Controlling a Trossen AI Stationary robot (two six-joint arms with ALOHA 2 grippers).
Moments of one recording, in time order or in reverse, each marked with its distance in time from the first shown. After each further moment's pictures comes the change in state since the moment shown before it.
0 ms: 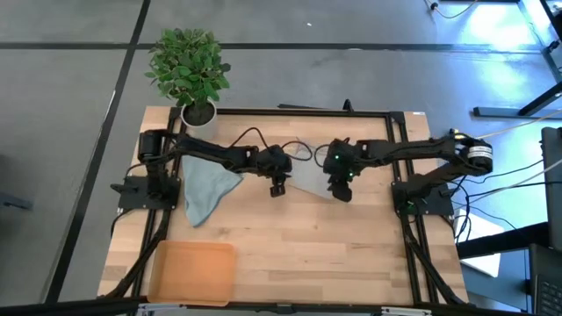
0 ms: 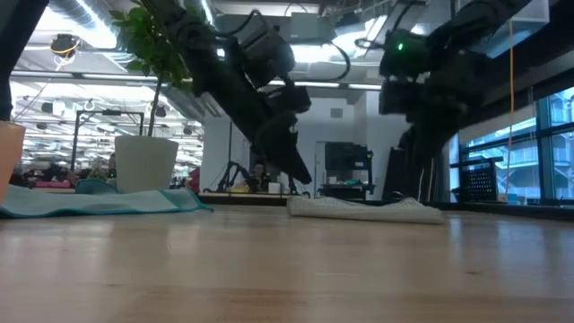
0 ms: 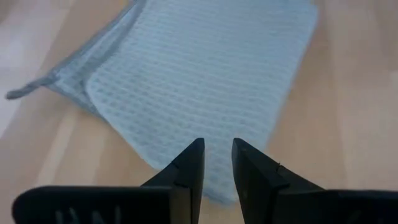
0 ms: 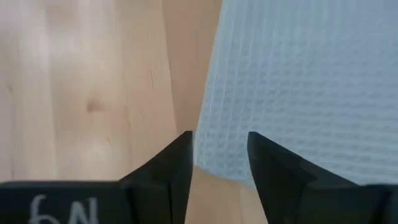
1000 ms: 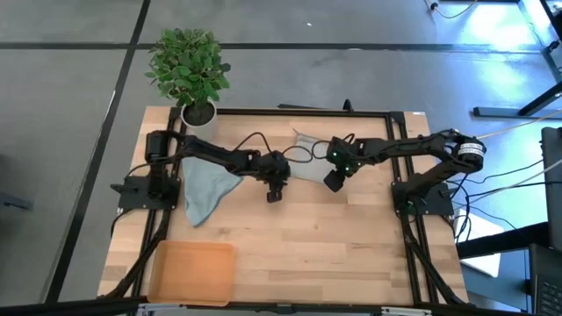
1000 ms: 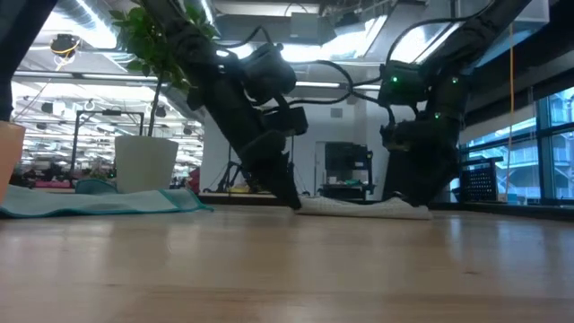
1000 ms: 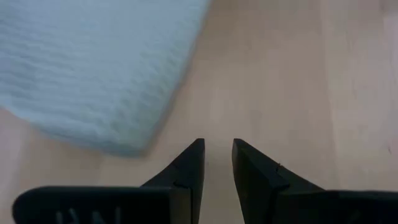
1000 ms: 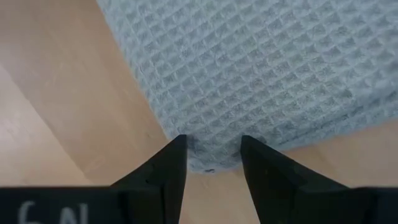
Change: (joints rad) left arm -0.021 0.055 -0.019 -0.036 0.085 -0.006; right arm -0.075 0.109 -0.041 0.017 0.179 0.375
